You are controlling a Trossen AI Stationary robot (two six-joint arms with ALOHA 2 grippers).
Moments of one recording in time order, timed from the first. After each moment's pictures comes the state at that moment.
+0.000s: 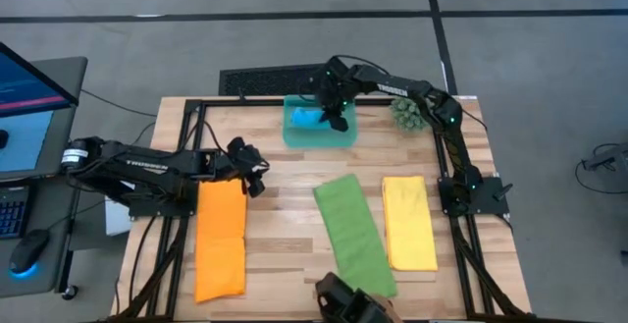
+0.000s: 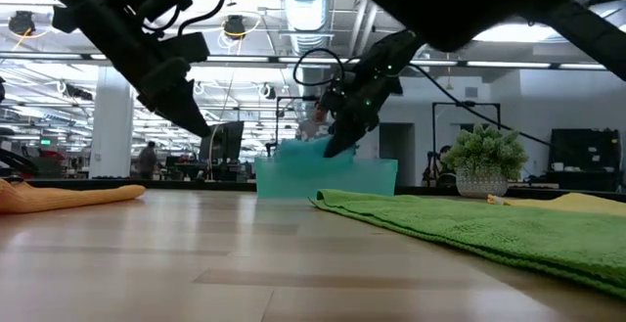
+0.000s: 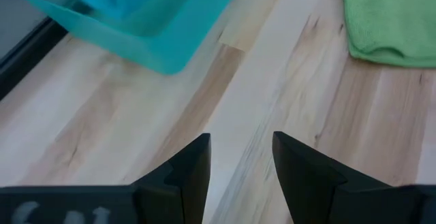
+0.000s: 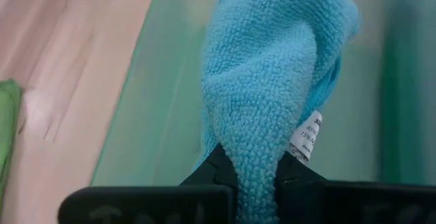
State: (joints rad) left arm 0.10 1.10 0.50 -0.19 -0.35 -0.23; right arm -0.67 2.20 1.77 -0.69 -0.57 -0.80
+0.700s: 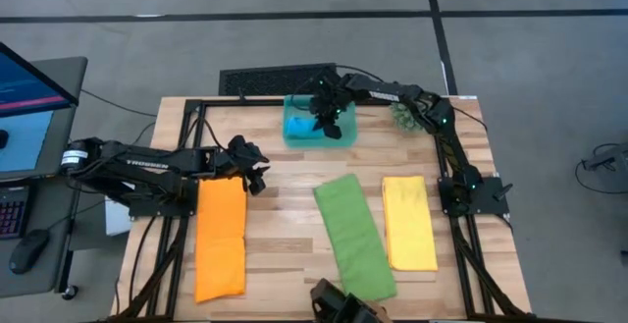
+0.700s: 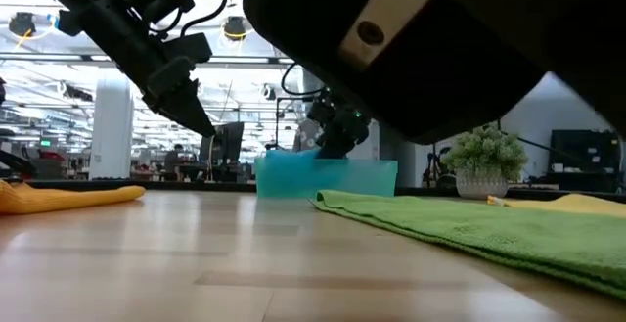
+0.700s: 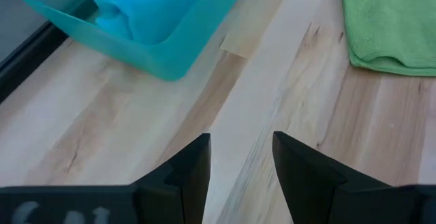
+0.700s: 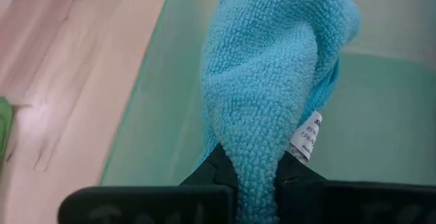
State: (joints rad) left arm 0.13 1.10 0.50 -0.17 -0.31 -0.21; right arm -0.63 2.27 1.76 -0.63 -0.60 -0.75
